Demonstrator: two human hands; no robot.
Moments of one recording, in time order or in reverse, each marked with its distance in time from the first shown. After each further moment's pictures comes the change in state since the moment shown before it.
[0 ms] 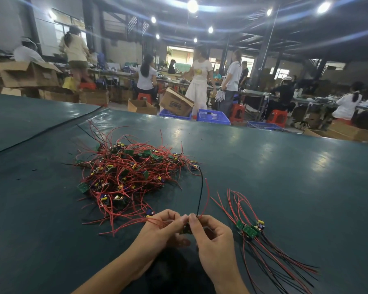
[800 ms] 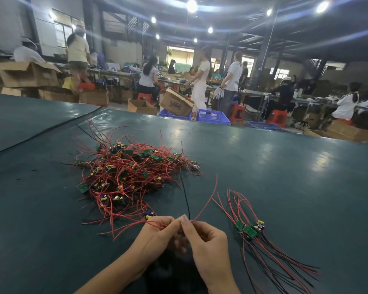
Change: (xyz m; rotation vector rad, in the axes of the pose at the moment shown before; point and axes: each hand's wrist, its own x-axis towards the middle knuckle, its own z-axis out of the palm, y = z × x) left_hand -0.001 -0.003 -0.002 0.191 0.015 0.062; right_hand -0.007 -0.007 0.013 0.088 0.007 0.144
